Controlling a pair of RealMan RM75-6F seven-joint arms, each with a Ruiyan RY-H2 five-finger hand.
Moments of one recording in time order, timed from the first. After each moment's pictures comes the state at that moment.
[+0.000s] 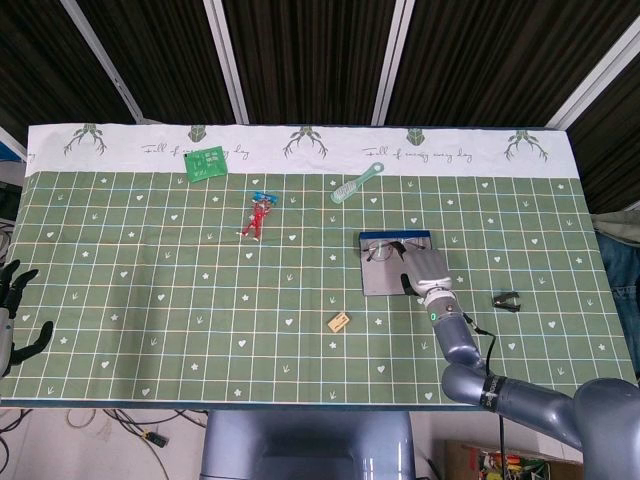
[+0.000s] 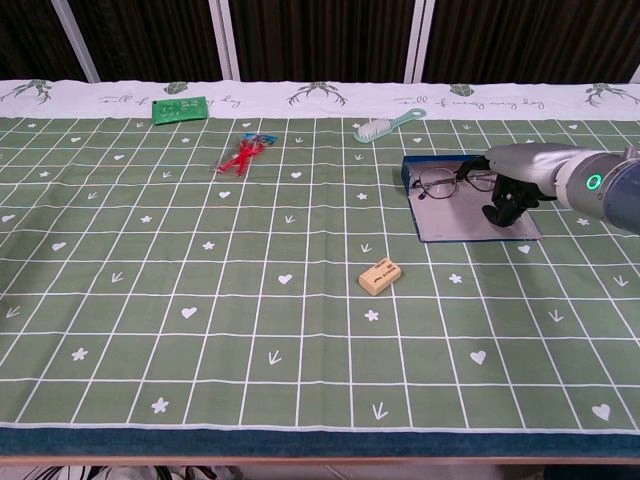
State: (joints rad) left arm -0.09 -1.10 -0.10 -1.69 1.35 1.45 0.03; right arm 0.84 -1.64 0.20 -1.24 -0.66 0.85 -0.56
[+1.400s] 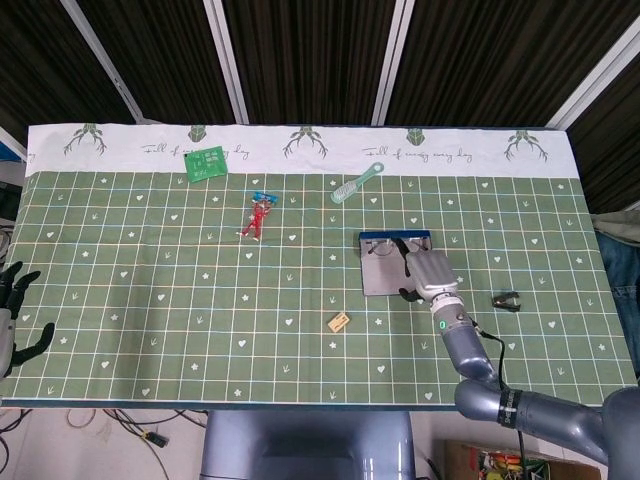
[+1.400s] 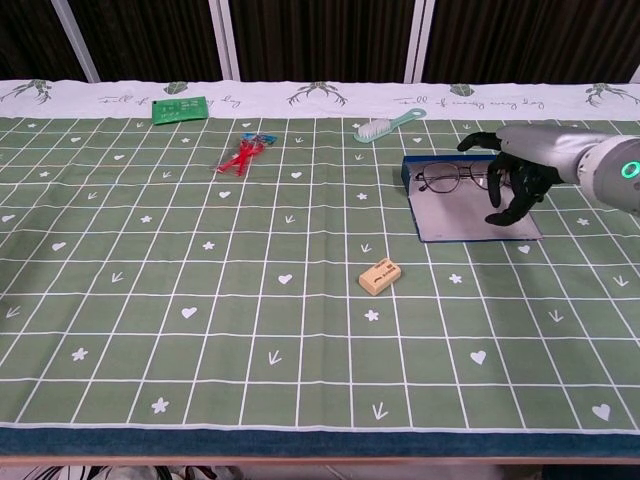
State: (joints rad) left arm -0.10 -1.10 -0.10 -1.70 1.34 1.43 0.03; right arm 0.76 -1.55 0.19 -1.40 -0.83 0.96 -0.43
